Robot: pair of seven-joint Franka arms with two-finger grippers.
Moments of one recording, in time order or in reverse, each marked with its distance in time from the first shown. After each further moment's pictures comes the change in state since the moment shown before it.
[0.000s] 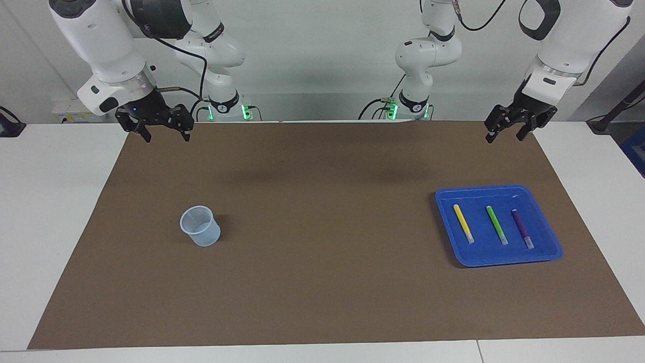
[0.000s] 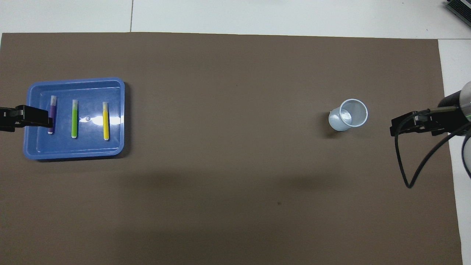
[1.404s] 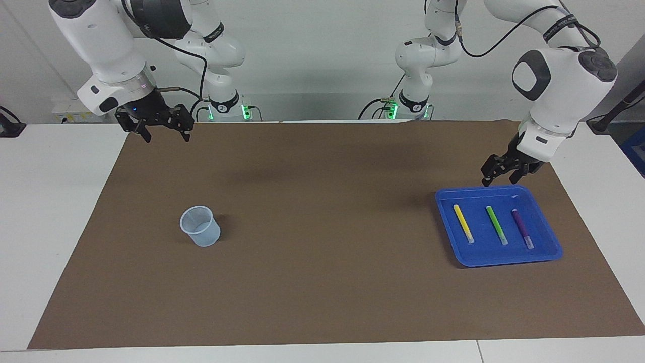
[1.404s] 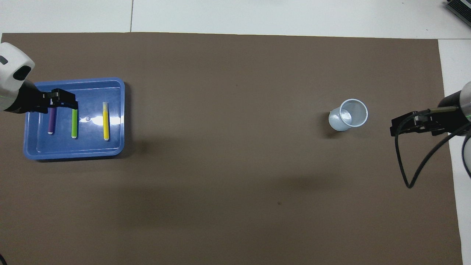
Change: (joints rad) left arm 0.001 0.196 0.003 -0.037 -0.002 0.247 -0.003; right arm 0.000 0.000 0.000 0.000 0.000 0.000 0.000
